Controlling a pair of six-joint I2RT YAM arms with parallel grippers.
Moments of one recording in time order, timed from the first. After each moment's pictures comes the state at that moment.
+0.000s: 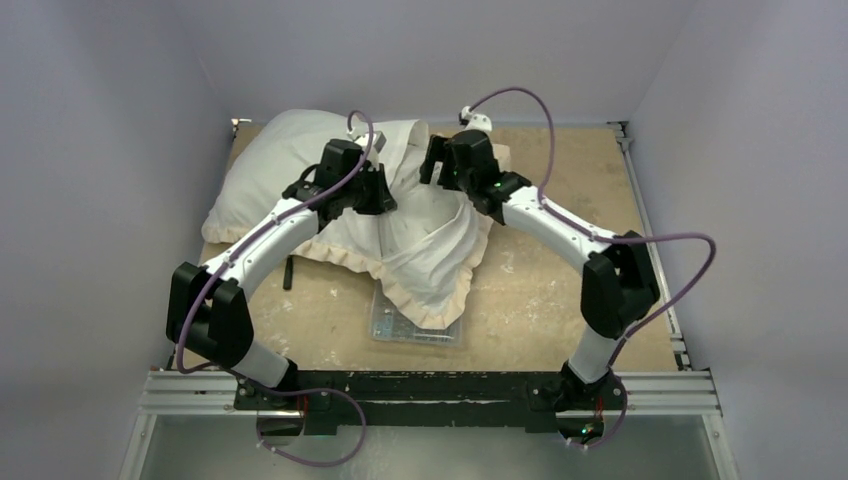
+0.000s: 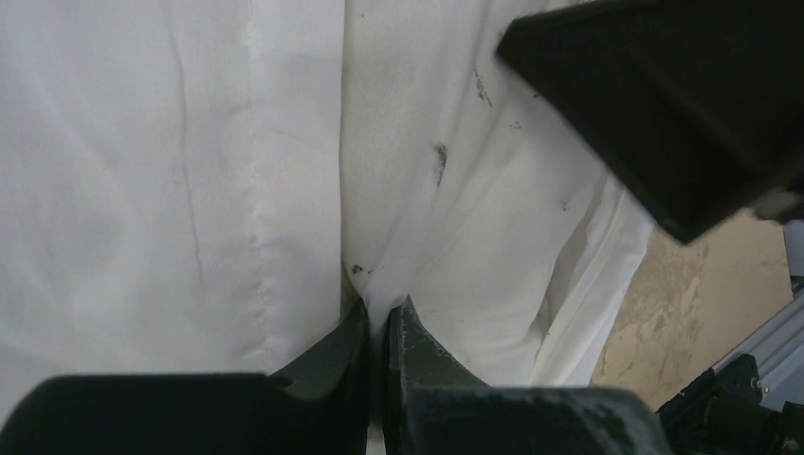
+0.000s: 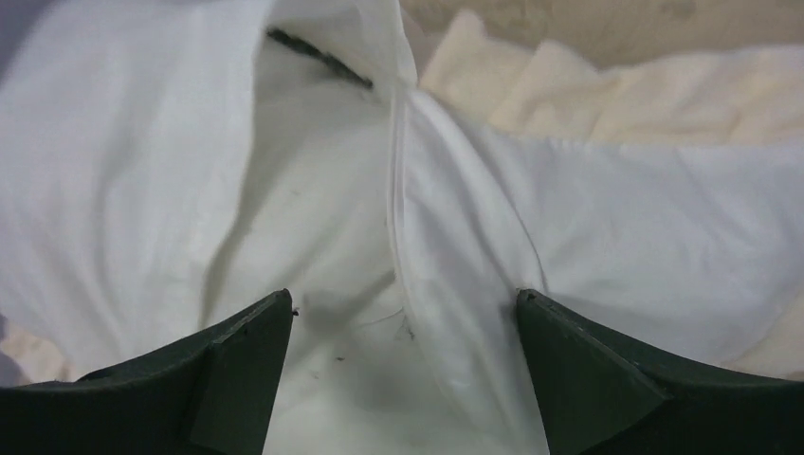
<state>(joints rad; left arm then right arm) -0.42 1.52 1.23 -0.38 0.21 -0.37 0.58 1.71 1.42 -0.13 0.24 0.55</state>
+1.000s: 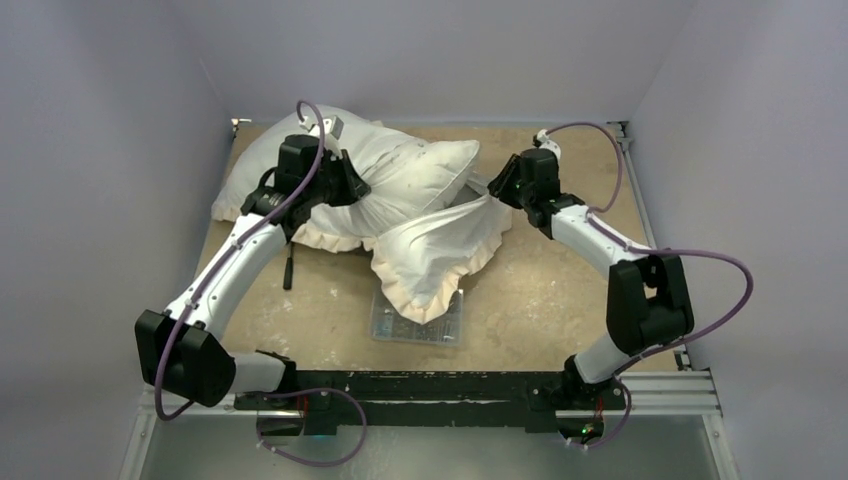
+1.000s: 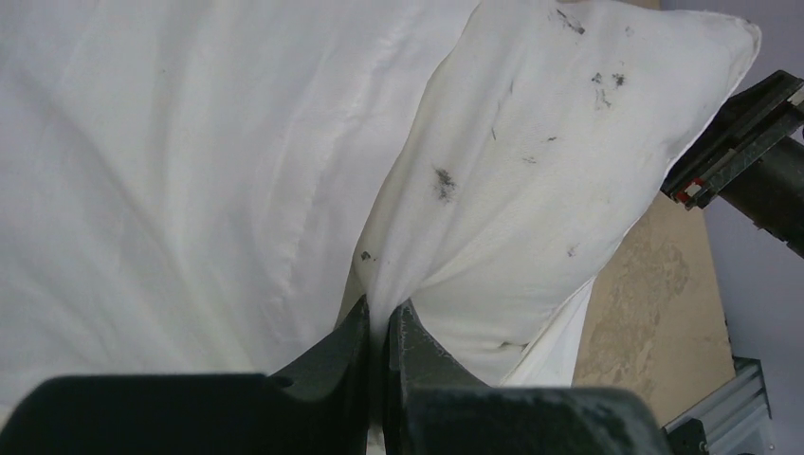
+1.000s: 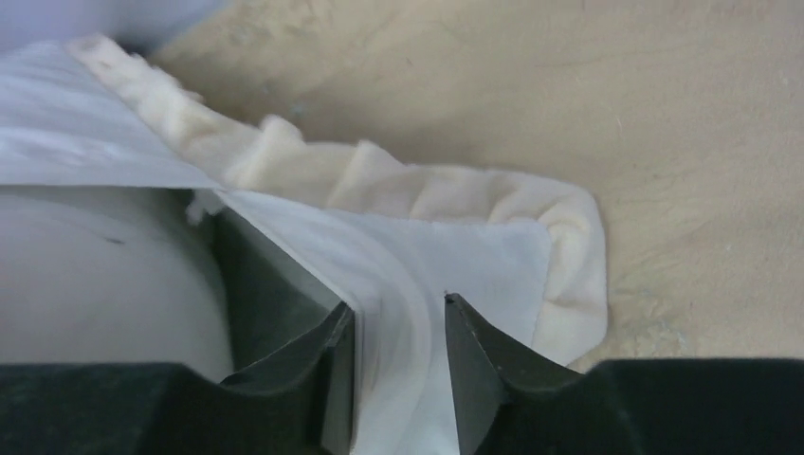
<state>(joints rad) -0.32 1.32 1.21 -0.42 0.15 -0.44 0.30 1.60 1.07 -0.04 0.12 0.68</state>
